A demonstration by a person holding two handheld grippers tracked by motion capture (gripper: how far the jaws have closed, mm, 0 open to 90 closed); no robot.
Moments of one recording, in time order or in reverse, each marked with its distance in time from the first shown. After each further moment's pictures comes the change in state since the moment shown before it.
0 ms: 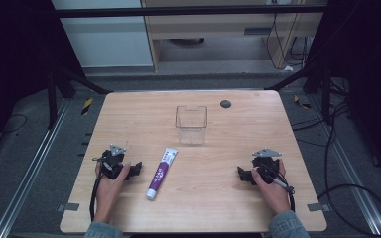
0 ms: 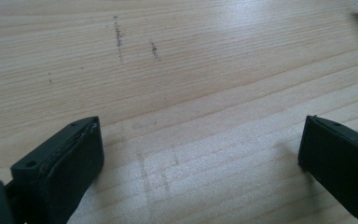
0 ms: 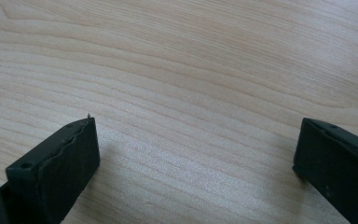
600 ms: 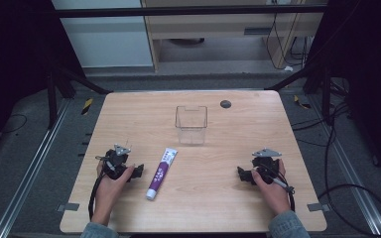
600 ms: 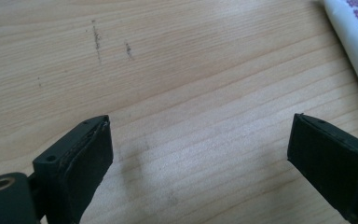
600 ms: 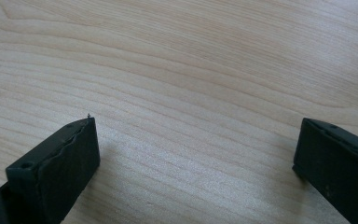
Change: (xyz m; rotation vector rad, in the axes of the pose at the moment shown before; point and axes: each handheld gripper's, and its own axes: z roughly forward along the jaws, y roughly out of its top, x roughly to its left) left arm -0.018 0.010 -0.017 0.073 0.003 0.069; right arm 0.000 0.000 0.000 0.000 0.001 -0.001
